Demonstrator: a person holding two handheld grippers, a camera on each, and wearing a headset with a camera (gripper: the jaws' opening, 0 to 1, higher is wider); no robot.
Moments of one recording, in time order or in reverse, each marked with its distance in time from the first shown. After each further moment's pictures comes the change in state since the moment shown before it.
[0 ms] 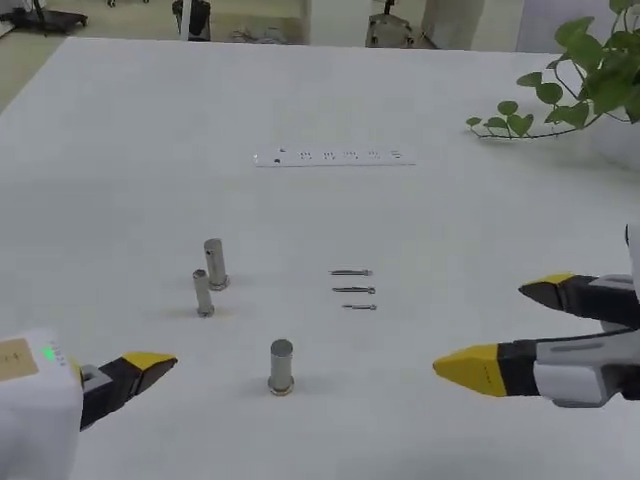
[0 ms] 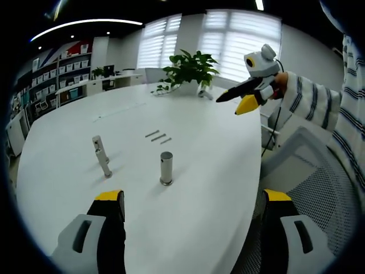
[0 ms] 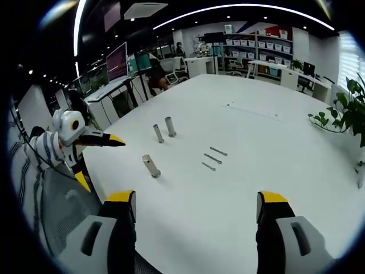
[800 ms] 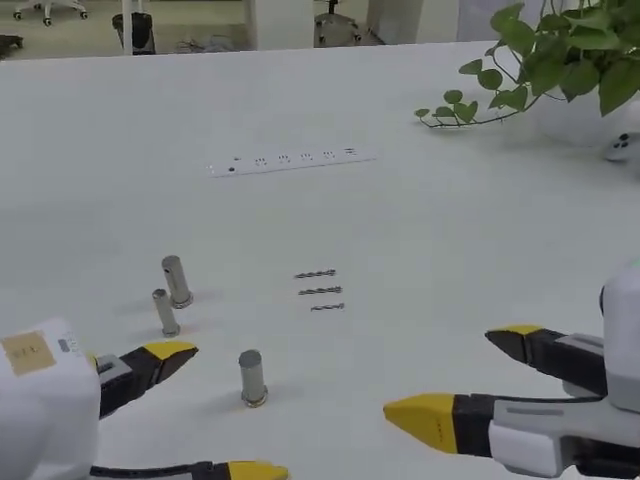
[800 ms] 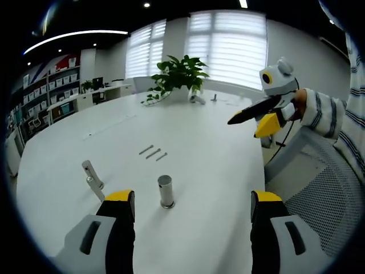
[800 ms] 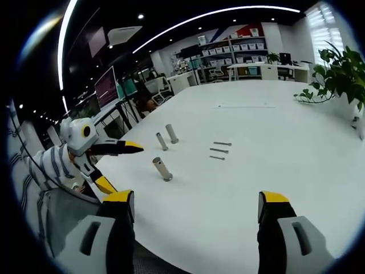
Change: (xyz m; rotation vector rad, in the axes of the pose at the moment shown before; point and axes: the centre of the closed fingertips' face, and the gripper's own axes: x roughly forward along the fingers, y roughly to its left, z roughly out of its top) left arm 0.024 0.007 0.025 0.091 -0.040 -0.044; right arm -0.009 0.034 -0.032 0.219 -0.140 -0.051
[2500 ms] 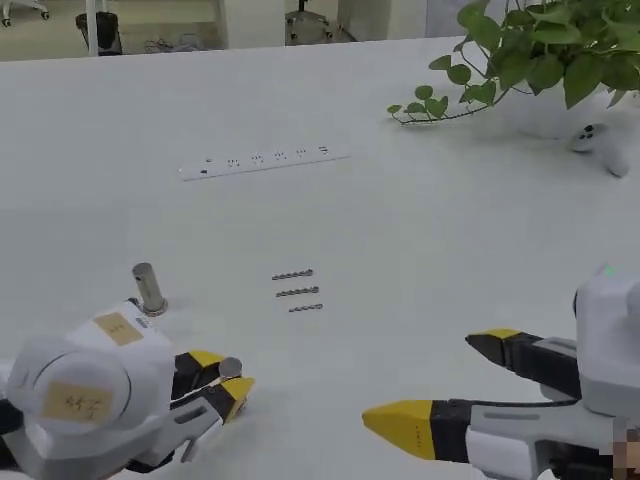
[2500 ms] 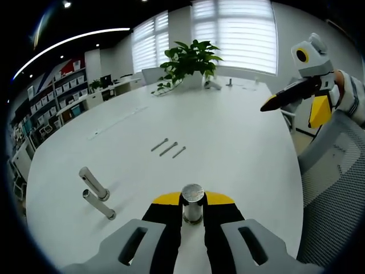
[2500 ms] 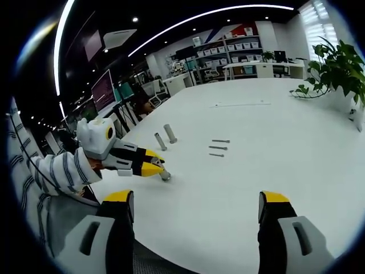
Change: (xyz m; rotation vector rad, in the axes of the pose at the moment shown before) left arm 0.056 0.037 -0.009 0.079 0.099 0.135; right arm -0.001 0.001 -0.008 0.040 -0.012 -0.016
